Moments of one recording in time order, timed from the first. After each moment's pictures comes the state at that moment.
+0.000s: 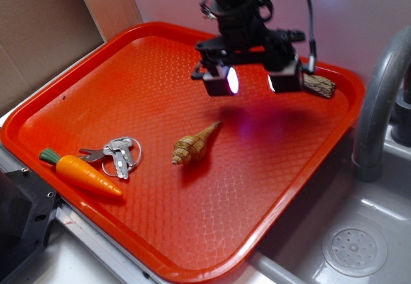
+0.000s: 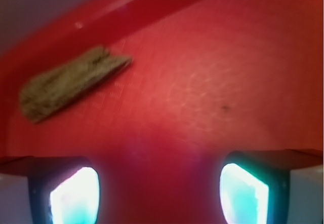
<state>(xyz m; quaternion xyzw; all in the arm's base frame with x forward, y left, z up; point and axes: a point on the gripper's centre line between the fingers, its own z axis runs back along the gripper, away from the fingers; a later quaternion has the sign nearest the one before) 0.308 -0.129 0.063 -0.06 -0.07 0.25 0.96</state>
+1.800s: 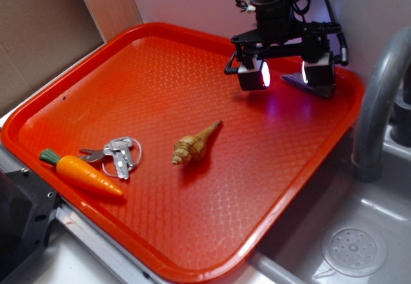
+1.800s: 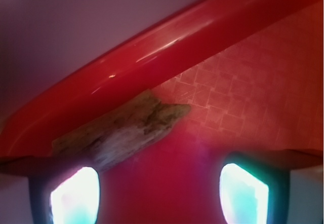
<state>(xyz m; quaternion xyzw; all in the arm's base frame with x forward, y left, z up) 0.355 -0.130 0.038 -0.05 -0.04 0.28 0.96</state>
